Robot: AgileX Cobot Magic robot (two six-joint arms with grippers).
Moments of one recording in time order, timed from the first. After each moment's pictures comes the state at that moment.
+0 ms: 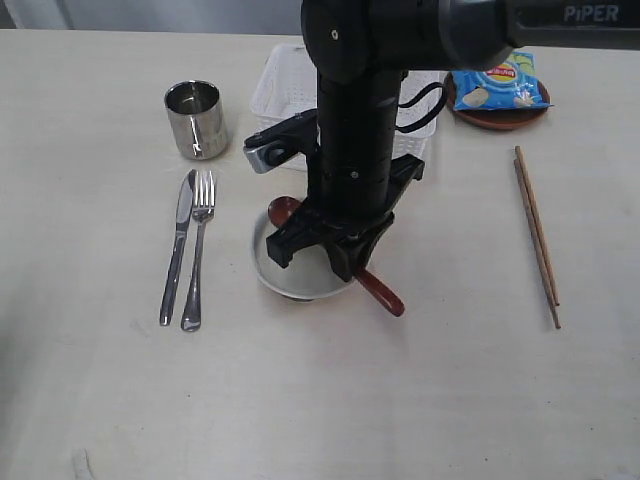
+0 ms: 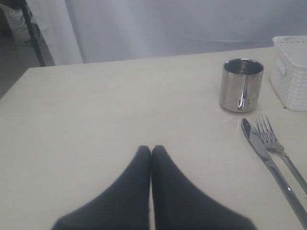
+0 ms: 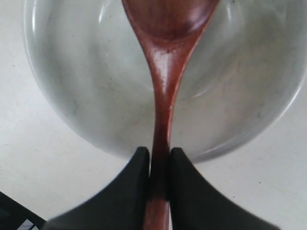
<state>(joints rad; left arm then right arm) -0.09 0.00 0.00 0.15 0.35 -0.08 0.75 1.97 -1.42 0.11 1.22 -0.08</state>
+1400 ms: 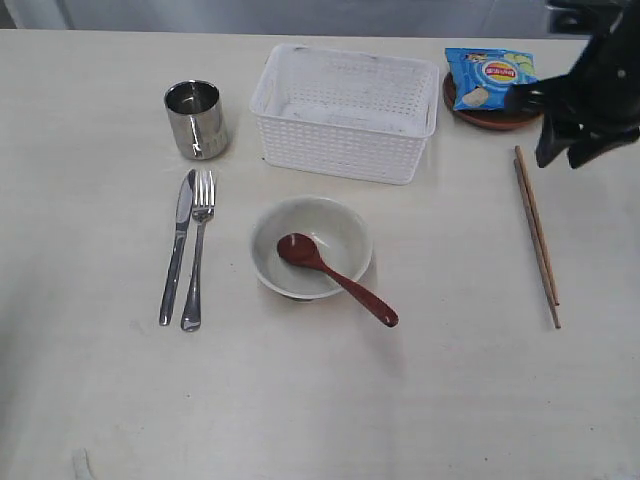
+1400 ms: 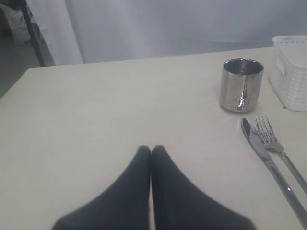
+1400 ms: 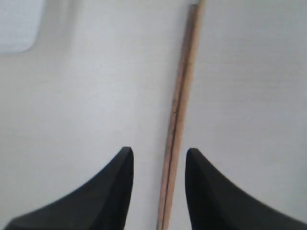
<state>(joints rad) -0.09 0.00 0.00 0.15 0.35 -0.08 0.07 1.76 -1.21 0.07 0.95 0.01</state>
